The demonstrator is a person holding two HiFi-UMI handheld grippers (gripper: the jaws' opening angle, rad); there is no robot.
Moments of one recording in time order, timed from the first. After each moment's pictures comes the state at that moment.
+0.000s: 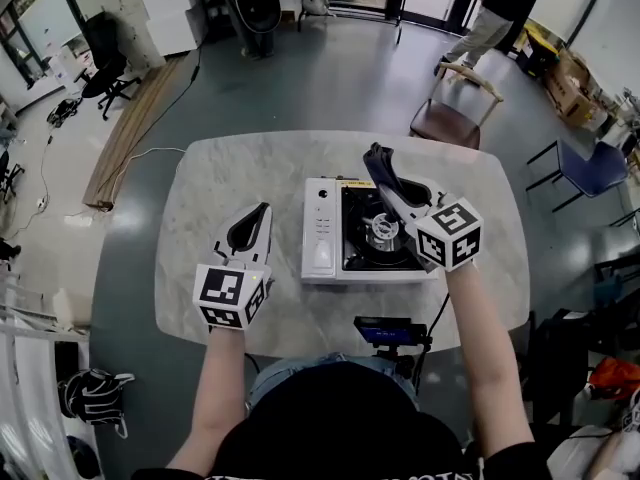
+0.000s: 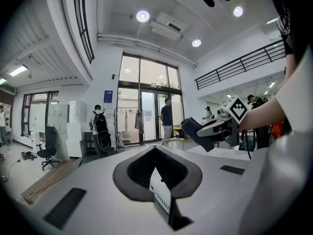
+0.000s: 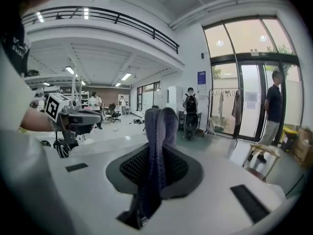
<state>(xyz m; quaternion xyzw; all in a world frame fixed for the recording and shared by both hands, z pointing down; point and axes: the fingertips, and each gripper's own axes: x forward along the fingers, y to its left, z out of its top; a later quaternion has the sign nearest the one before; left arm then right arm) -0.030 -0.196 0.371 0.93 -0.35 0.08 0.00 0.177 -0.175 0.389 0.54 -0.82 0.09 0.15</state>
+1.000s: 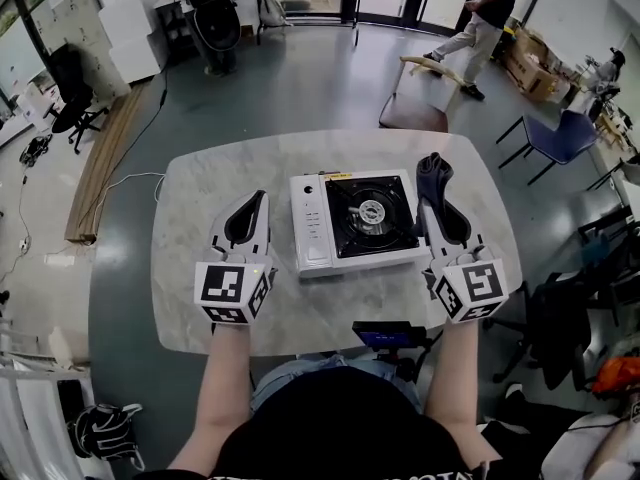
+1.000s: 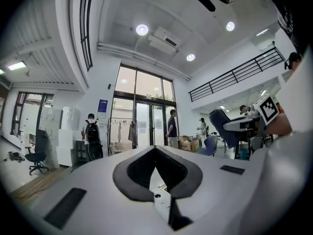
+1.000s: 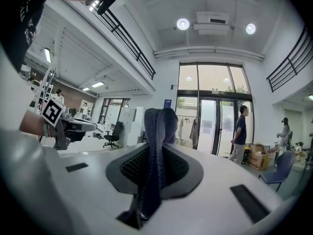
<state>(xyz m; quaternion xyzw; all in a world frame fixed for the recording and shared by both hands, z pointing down) -0.025 -0.186 0.333 0.95 -0.32 0.00 -0.02 0.197 -0.044 0.314 0.73 -0.67 -0.03 0.07</state>
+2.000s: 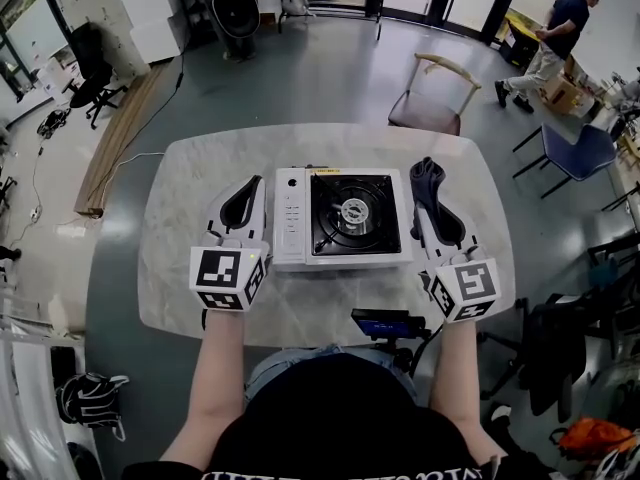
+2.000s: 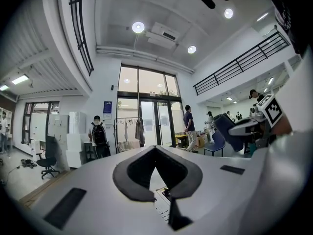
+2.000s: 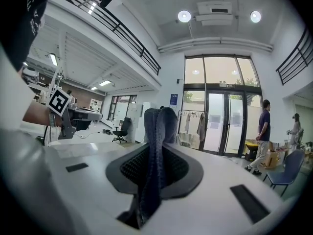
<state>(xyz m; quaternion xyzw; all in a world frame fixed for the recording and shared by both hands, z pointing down) 0.025 -0.173 0.330 0.93 -0.36 0.03 -0.04 0.254 -0.040 0.347 0.70 -0.71 -0.01 0.10</state>
